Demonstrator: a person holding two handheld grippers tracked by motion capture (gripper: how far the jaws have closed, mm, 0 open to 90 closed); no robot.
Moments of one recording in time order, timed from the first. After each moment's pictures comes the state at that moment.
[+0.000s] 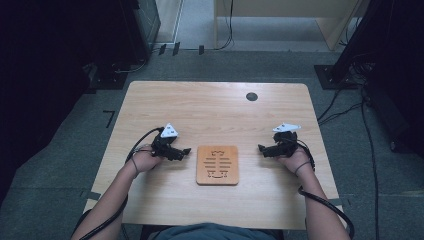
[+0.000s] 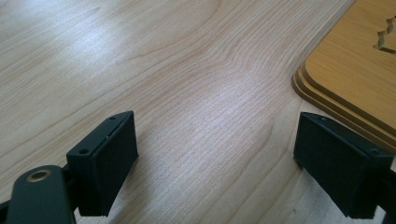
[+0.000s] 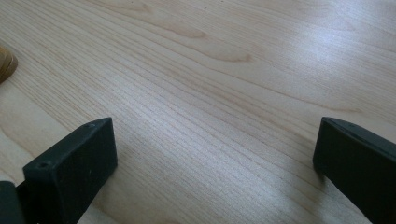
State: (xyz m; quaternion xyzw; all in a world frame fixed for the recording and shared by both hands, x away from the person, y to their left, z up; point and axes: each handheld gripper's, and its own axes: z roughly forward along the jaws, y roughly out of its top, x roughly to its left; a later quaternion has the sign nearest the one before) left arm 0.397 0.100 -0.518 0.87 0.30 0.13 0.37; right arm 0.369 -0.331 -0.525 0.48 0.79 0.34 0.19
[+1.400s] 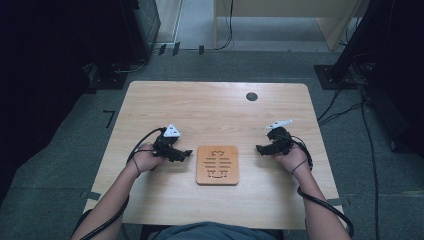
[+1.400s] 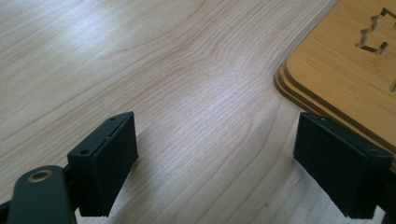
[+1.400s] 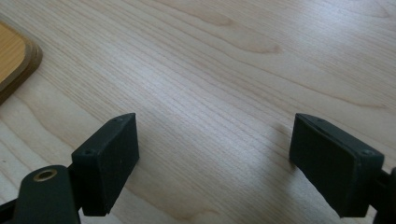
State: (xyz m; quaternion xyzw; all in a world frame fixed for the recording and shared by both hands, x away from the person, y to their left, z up) left arm 0.391 0.092 -0.510 0.88 0.31 0.11 0.35; right arm 0.372 -0.311 -0.506 0.49 0.81 0.27 0.15
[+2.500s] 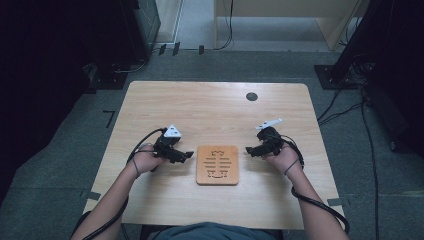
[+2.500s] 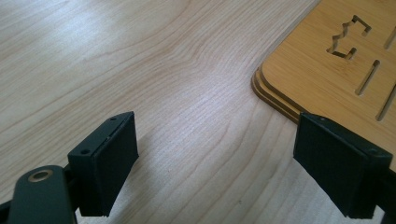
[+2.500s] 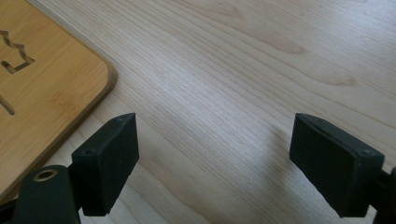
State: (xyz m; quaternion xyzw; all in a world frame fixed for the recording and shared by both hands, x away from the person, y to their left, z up) left arm 0.385 0.088 -0.504 0.88 0.31 0.09 0.35; right arm 0.372 -0.280 -0.499 0.47 0.83 0.28 0.12
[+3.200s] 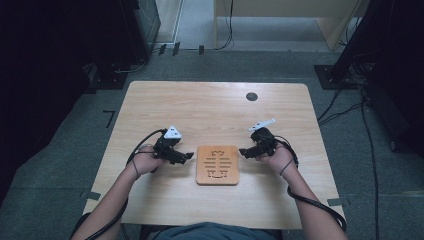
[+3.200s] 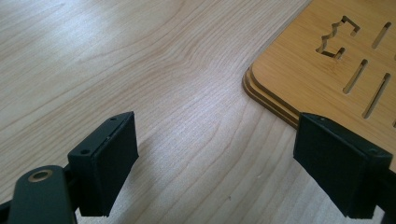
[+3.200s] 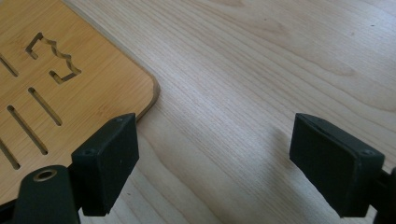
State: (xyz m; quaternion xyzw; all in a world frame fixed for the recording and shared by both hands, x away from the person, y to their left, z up) left arm 0.380 0.088 -0.503 0.88 0.30 0.10 0.35; right arm 0.371 -0.261 -0.497 0.44 0.84 0.30 0.10
